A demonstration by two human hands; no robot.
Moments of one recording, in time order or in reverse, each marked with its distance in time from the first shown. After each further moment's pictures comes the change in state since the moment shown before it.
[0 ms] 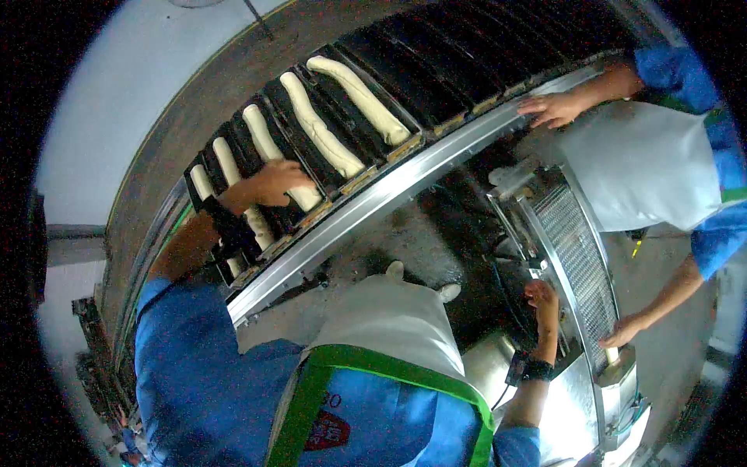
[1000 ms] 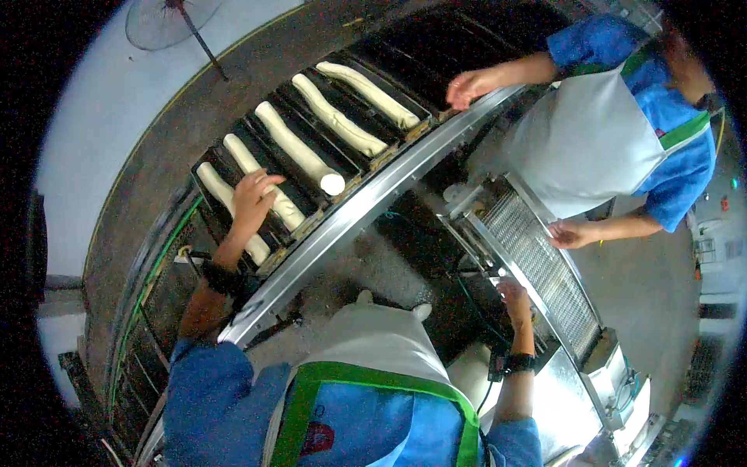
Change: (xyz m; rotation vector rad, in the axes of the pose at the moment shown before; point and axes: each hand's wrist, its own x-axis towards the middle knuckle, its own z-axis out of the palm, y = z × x) left_hand -0.141 0.028 0.032 -0.296 0.667 -0.529; right_hand -0.152 0.024 0.137 -0.011 0.130 -0.017
